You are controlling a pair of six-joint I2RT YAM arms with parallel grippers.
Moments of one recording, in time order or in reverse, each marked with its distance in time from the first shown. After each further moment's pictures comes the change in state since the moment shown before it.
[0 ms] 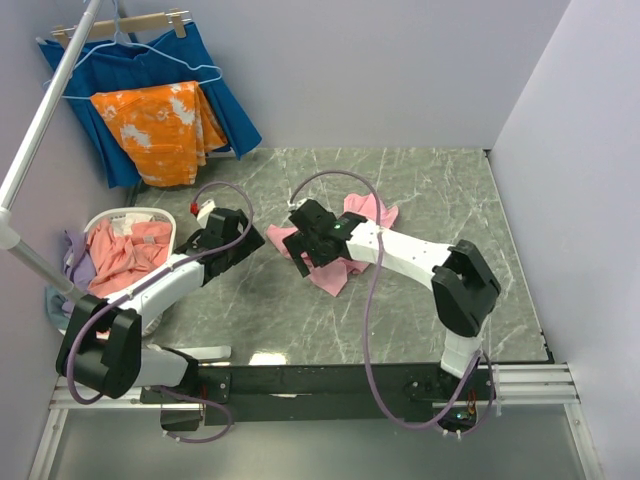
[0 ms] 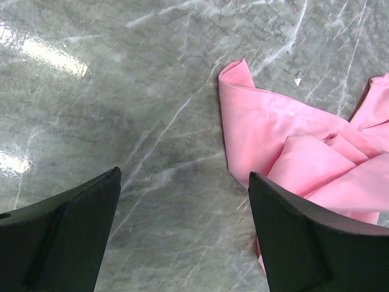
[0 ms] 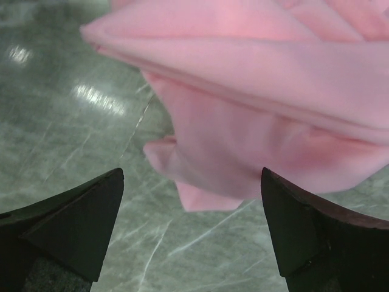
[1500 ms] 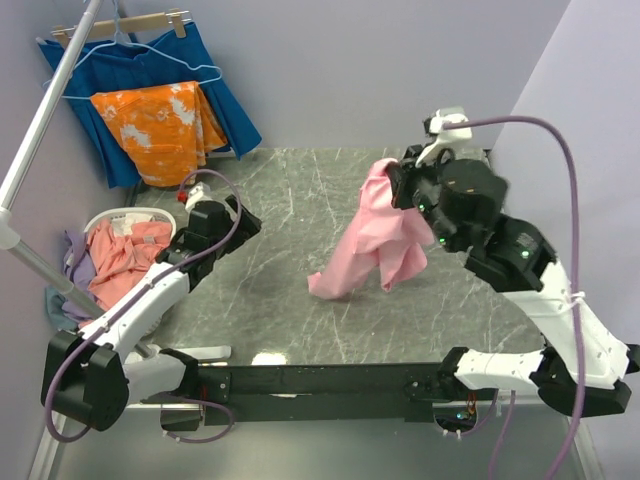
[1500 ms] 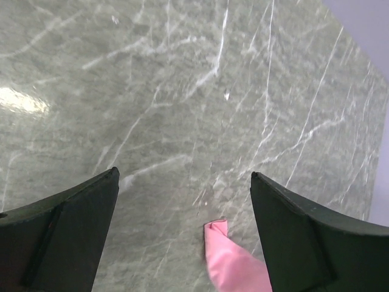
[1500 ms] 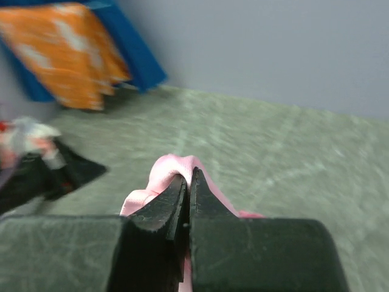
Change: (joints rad) left arm 0.018 -0.172 0.041 -0.010 0.037 0.046; right arm 0.012 -0.644 0.320 -0.018 0.300 -0.069
